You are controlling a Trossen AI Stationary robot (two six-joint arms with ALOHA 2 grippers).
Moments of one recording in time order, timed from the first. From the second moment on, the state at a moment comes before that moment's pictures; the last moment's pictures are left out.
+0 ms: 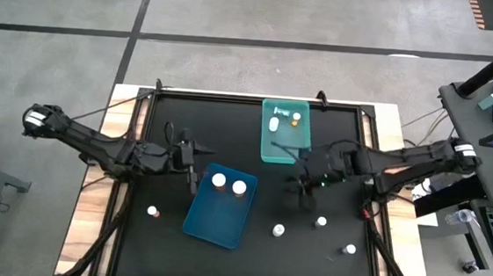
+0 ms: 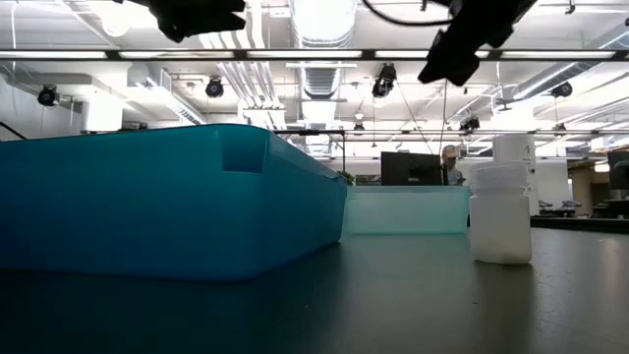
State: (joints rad) left arm -0.28 0.99 0.71 0.07 -0.52 0.00; right arm 0.15 1.22 0.91 -0.42 -0.01 0.19
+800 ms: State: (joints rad) left arm -0.30 1.08 0.71 0.29 -0.50 0.08; right arm 0.56 1.25 0.63 0.12 0.37 0.22
